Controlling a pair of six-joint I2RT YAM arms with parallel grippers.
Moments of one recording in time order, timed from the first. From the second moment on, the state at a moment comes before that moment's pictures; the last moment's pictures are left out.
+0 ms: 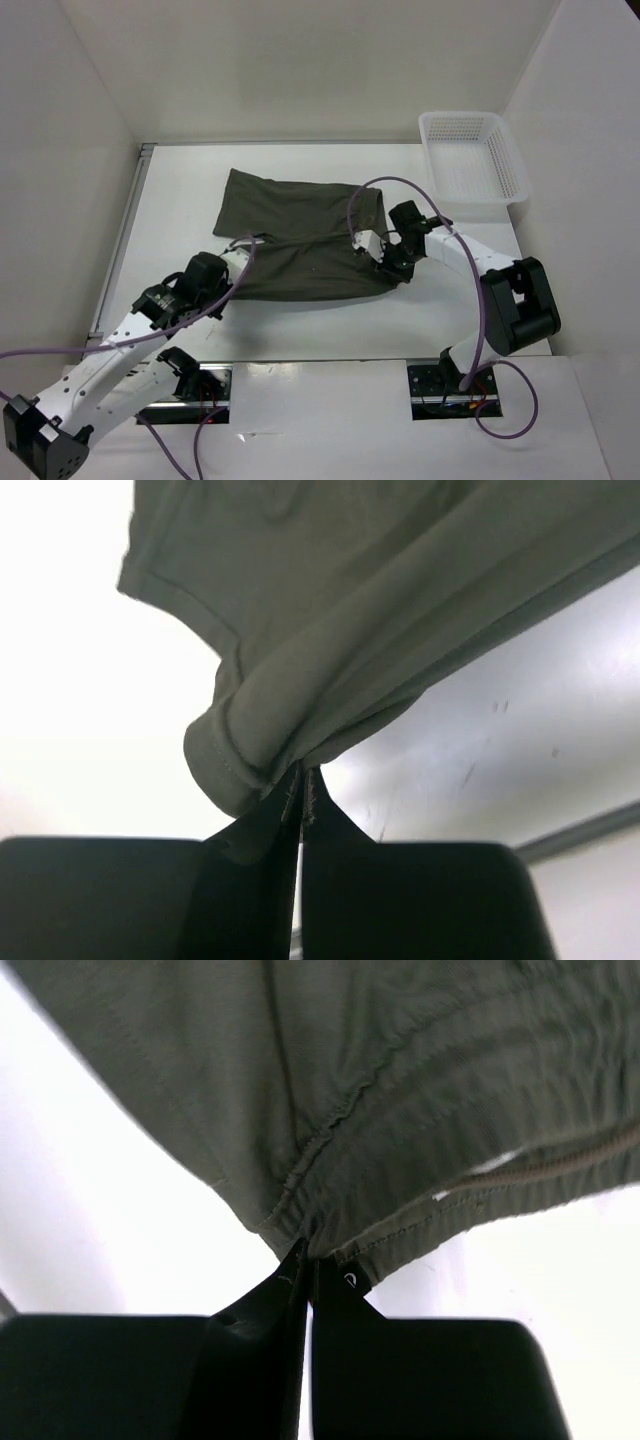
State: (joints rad) left arm -0.54 0.79 0.64 -0.79 -0.19 0.07; right arm 0.33 1.52 0.92 -0.73 -0.34 -0.88
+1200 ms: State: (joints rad) left arm -0.15 1.64 1.40 -0.41 -0.11 0.07; right arm 0.08 1.83 1.61 -1.00 -0.73 -0.49
